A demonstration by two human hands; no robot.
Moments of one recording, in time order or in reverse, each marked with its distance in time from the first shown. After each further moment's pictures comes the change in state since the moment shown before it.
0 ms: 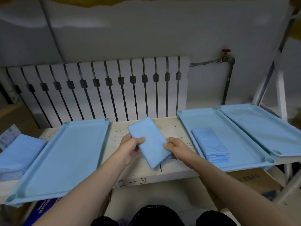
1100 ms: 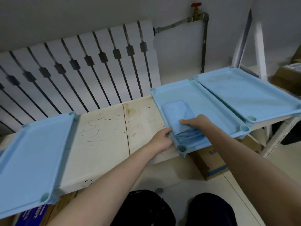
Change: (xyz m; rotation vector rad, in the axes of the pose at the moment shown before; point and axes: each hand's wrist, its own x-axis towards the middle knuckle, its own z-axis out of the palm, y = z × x) left_hand 0.016 -0.093 0.185 0.961 -0.376 0.004; right_hand 0.006 0.073 -0.177 -0.168 0.460 0.571
